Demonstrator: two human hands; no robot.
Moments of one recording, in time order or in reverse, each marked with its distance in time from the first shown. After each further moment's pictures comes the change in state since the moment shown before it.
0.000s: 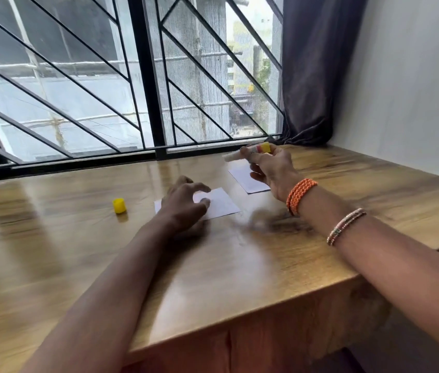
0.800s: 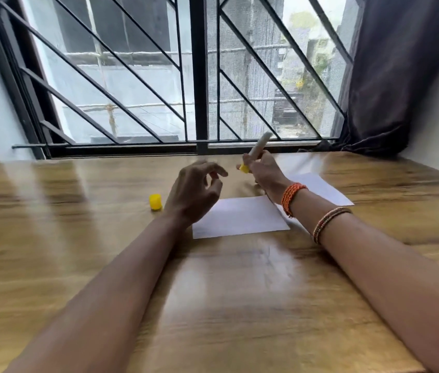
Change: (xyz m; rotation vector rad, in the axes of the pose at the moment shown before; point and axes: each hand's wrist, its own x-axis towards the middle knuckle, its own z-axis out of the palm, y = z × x) left_hand 0.025 -0.041 -0.022 -0.131 0.367 0.182; right_hand 0.070 0.048 0.089 -0.340 -0.268 -0.099
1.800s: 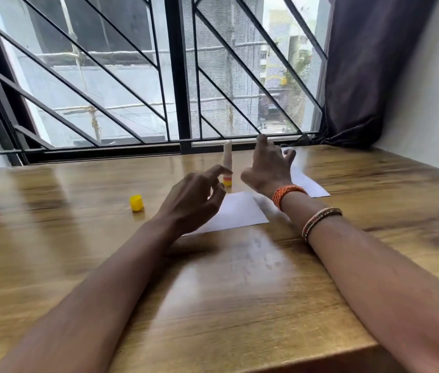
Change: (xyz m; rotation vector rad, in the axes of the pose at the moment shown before) left_hand -0.012 0.028 0.005 0.067 -0.243 0.095; right_hand -0.022 0.001 -0.030 -0.960 0.338 -0.245
